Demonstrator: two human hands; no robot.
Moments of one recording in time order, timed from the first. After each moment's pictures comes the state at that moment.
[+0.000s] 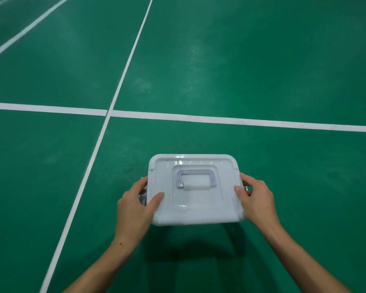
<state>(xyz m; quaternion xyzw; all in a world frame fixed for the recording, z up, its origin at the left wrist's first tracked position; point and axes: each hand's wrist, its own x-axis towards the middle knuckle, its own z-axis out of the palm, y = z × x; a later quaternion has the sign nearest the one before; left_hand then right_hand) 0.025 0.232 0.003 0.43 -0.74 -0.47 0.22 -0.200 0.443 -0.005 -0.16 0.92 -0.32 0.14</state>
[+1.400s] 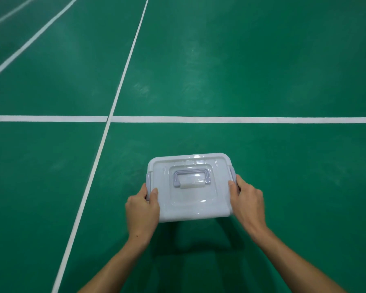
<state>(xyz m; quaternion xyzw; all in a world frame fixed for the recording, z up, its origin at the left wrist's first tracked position) 0.010 0.250 -0.010 0.51 -0.74 -0.40 0.20 -0.178 0.441 -0.011 -0.16 0.94 -0.28 0.07</state>
